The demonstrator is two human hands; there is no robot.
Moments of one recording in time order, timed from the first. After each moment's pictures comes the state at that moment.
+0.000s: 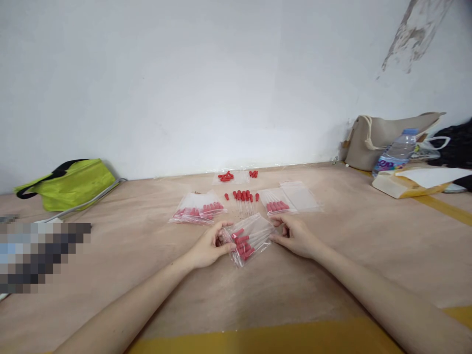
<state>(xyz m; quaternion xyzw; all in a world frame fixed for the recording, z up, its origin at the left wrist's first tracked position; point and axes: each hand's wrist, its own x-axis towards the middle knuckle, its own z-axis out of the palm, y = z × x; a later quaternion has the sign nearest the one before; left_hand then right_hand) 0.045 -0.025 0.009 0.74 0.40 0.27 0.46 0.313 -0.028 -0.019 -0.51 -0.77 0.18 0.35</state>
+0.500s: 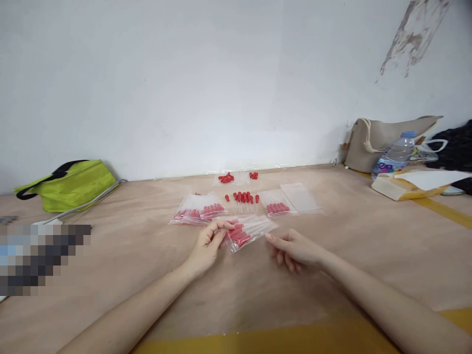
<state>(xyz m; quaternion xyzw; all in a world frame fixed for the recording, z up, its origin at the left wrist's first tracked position) 0.053 -0.037 0.018 0.69 0.42 0.43 0.40 0.288 -0.050 0.004 -0.54 -0.59 0.54 0.26</state>
